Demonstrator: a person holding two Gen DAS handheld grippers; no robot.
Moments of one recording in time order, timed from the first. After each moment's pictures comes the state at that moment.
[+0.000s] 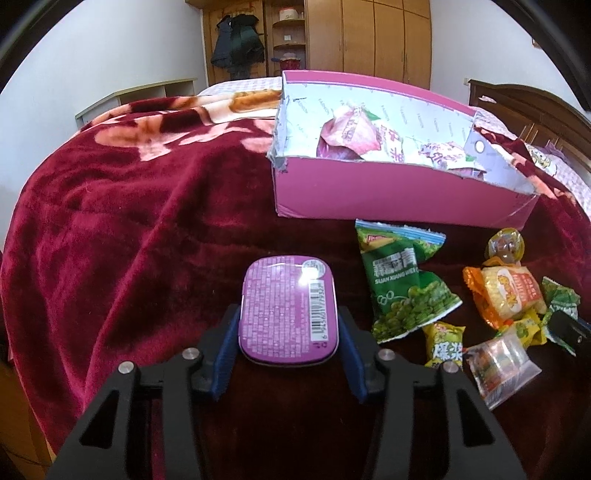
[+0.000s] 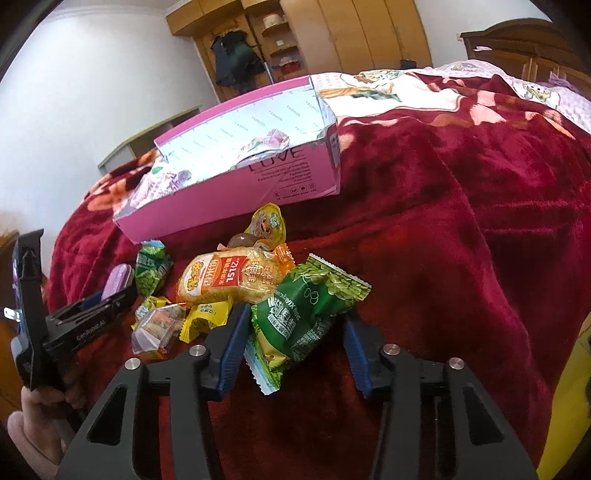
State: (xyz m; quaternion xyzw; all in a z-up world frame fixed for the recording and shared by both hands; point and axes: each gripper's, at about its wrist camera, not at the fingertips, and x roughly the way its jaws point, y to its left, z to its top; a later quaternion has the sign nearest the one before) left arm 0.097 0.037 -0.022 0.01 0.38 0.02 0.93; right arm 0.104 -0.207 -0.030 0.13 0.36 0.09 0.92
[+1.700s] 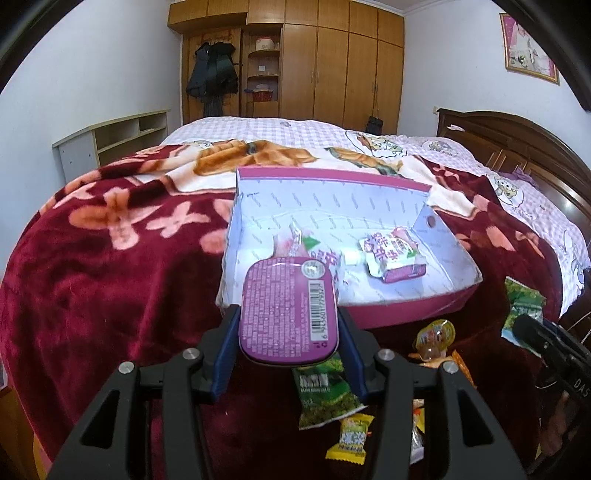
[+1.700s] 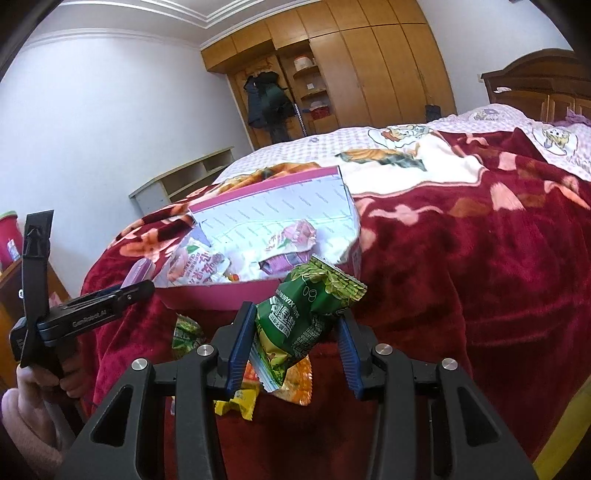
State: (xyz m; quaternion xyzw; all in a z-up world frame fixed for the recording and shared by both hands) left arm 0.125 0.017 0.063 0.00 0.32 -0.05 0.95; right arm 0.122 -0.221 0.035 0.12 0.27 0.14 0.95
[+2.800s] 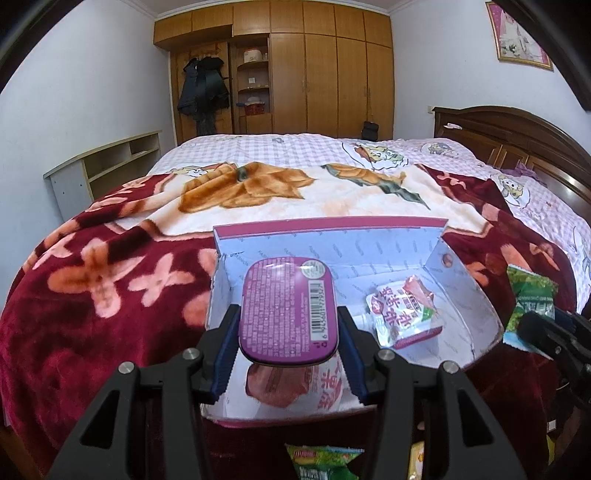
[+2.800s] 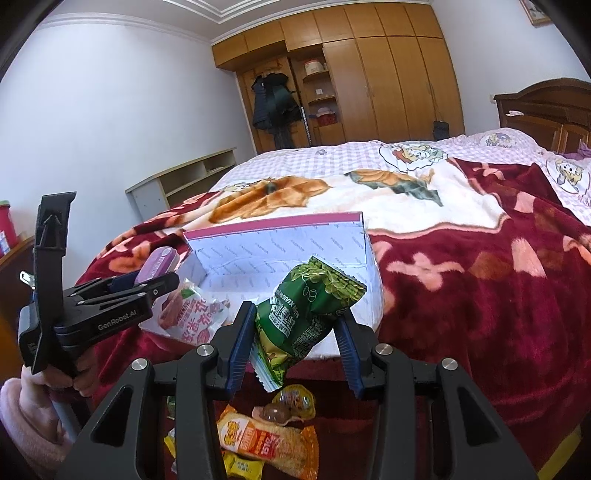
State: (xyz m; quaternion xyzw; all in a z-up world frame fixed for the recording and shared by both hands) left arm 0.196 -0.003 0.084 0.03 0.30 -0.05 0.95; right arm 0.179 -0.199 0.070 0.08 0.26 0.13 0.95
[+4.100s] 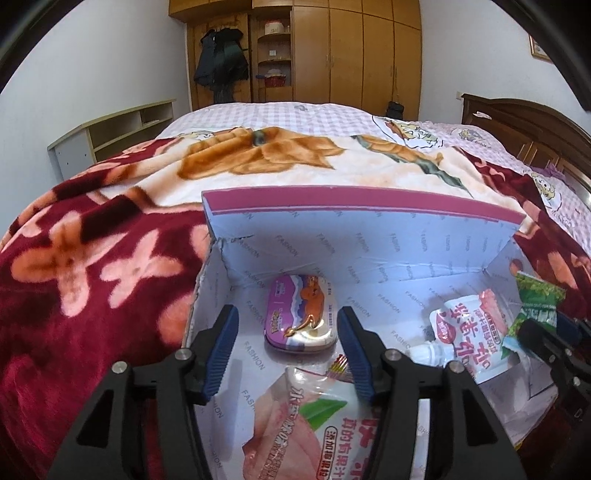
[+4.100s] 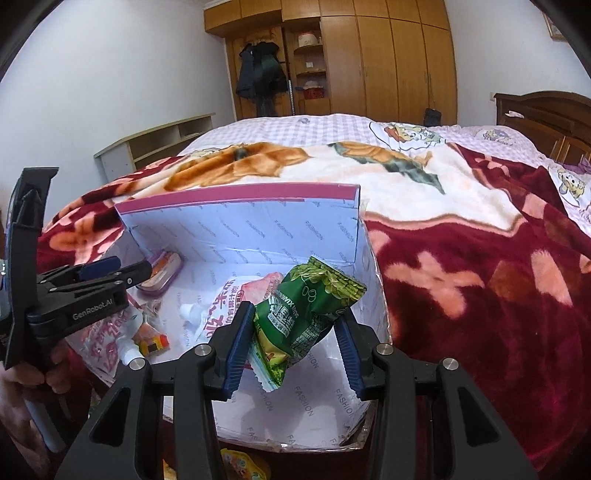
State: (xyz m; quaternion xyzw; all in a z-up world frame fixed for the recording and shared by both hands) left arm 0.274 0.009 0.034 0.01 0.35 -0.01 0.94; right arm 0.265 -0.186 0.027 0.04 0.32 0.09 0.94
